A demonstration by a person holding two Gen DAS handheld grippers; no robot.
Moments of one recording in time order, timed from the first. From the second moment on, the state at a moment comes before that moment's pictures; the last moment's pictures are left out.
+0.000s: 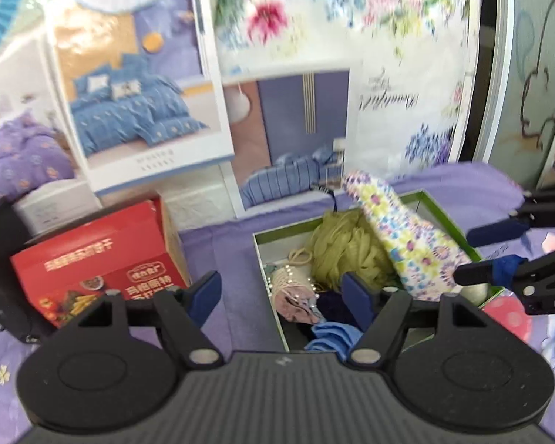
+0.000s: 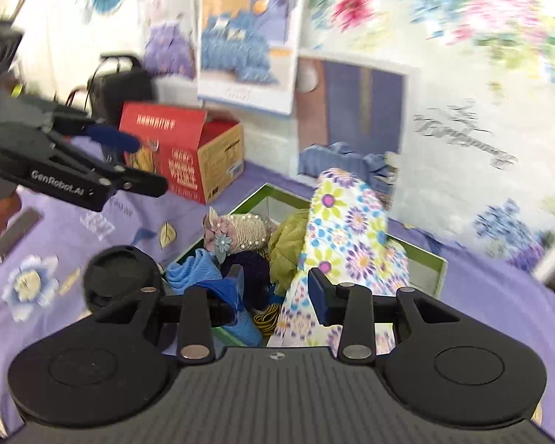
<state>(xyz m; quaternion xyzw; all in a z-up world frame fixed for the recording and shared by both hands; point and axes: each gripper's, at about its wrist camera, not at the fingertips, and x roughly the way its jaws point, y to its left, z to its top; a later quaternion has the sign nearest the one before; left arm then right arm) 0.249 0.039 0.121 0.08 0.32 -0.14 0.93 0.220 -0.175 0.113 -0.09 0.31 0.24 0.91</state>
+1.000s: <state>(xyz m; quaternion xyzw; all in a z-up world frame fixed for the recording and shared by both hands) 0.057 -0.031 0.064 0.03 0.24 0.00 0.97 0.014 -0.180 0.061 0.10 0.17 -0.01 0.98</state>
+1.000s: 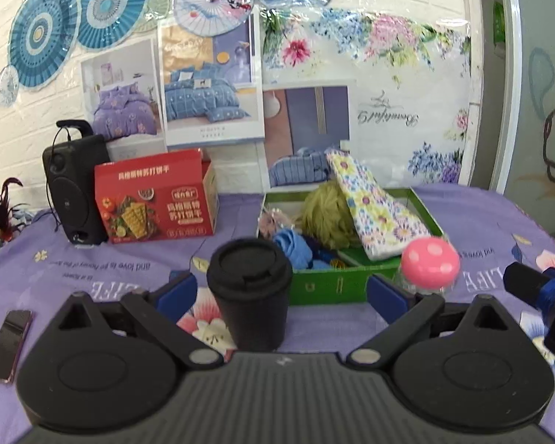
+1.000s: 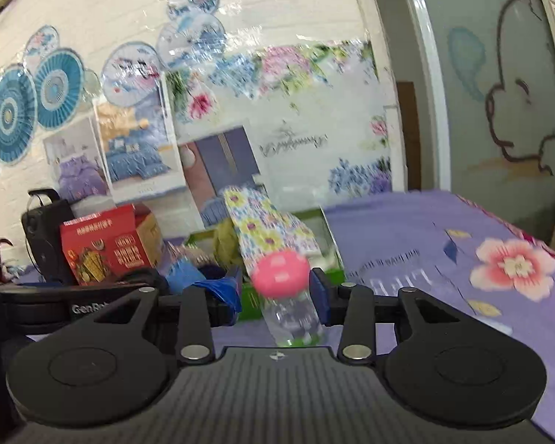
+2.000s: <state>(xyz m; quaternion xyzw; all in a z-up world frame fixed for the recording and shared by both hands) 0.022 -0.011 -0.003 0.01 0.33 -0.01 0.94 -0.013 -0.177 0.005 0.10 0.24 -0.03 0.97</state>
